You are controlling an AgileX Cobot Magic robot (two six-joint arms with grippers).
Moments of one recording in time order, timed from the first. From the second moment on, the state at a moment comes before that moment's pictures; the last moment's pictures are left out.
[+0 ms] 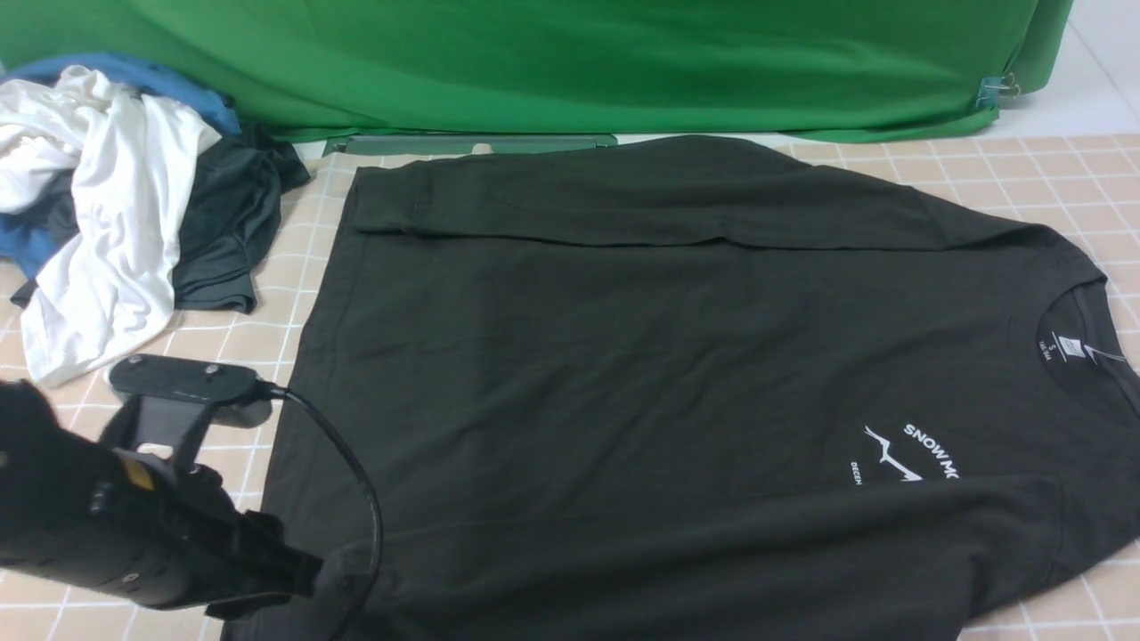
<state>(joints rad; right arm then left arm) 0.08 0.72 -0.83 0.16 0.76 -0.03 -0.22 1.27 -0.57 -0.19 0.65 0.19</state>
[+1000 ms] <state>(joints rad) 0.08 0.72 -0.83 0.16 0.76 -0.03 -0.32 1.41 -0.72 -0.10 0.84 0.13</state>
